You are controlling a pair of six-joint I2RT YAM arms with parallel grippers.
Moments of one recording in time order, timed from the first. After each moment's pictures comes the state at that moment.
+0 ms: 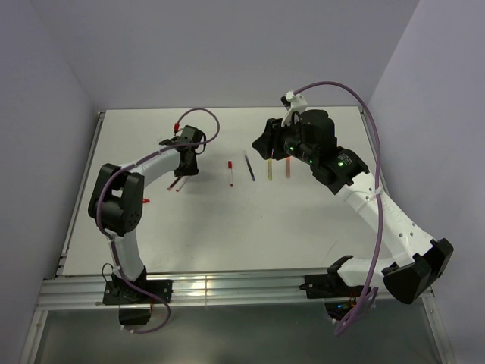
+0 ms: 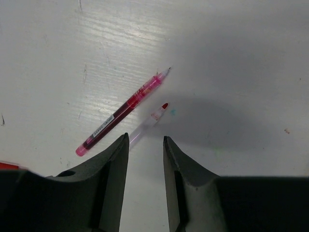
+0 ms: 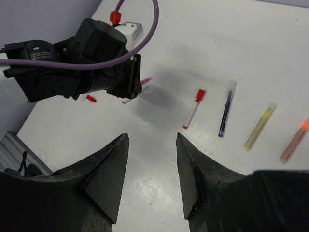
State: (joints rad) left arm -0.41 1.89 1.34 -0.55 -0.36 -0.49; right arm 0.56 1.23 1.33 -0.43 -0.12 0.33
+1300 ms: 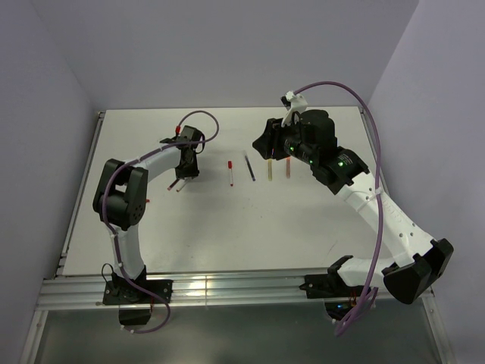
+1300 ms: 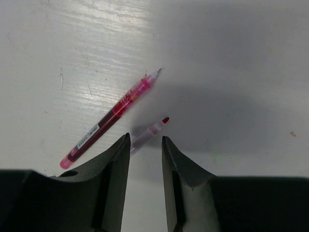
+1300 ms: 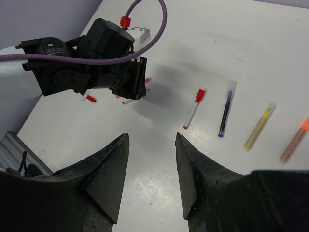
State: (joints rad) left arm -0.38 1.97 1.38 -0.57 -0.27 -0.47; right arm 0.56 1.23 1.33 -0.43 -0.12 0.33
